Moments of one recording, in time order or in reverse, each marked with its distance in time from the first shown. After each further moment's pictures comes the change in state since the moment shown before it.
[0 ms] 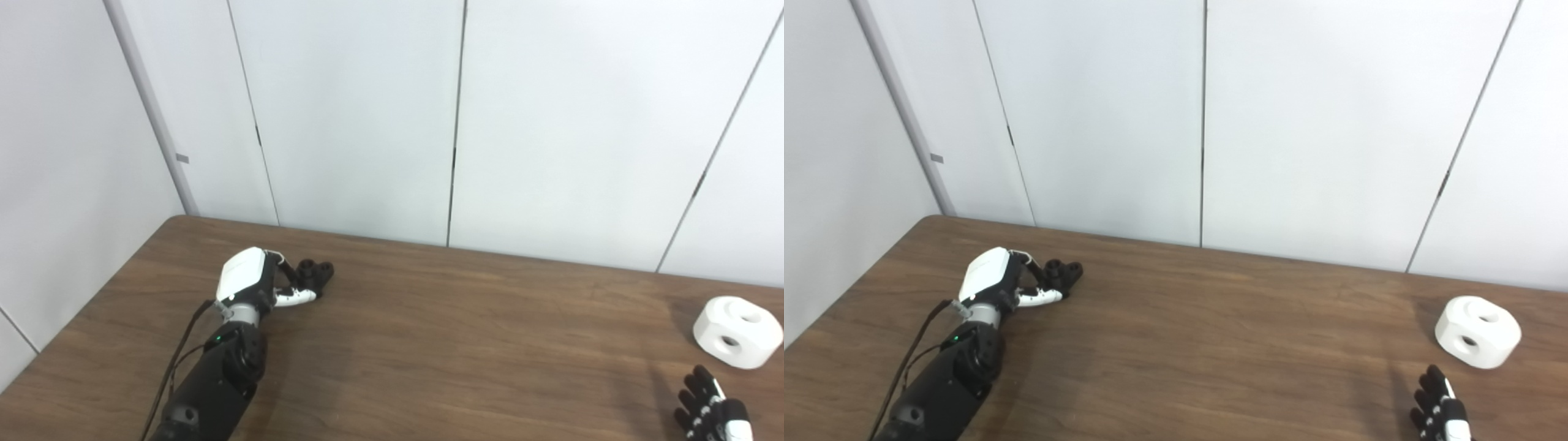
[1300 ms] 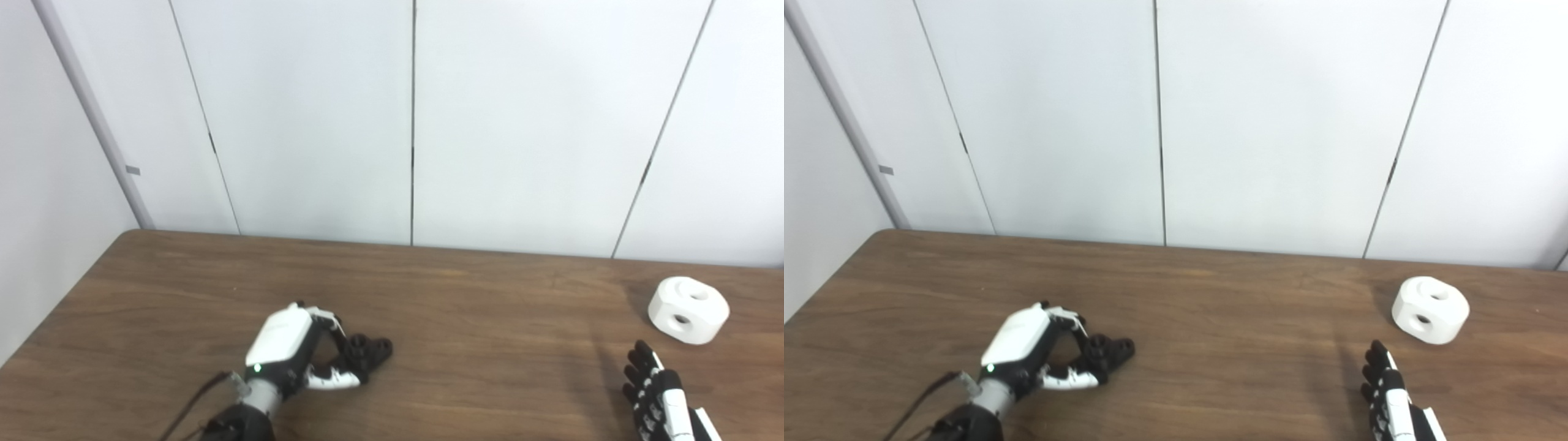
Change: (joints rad) left arm 0.269 -0.056 -0.201 -0.545 0.164 -0.023 -0.231; right arm -0.021 0.033 0.037 -0.008 -0.037 0.029 -0.009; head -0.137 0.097
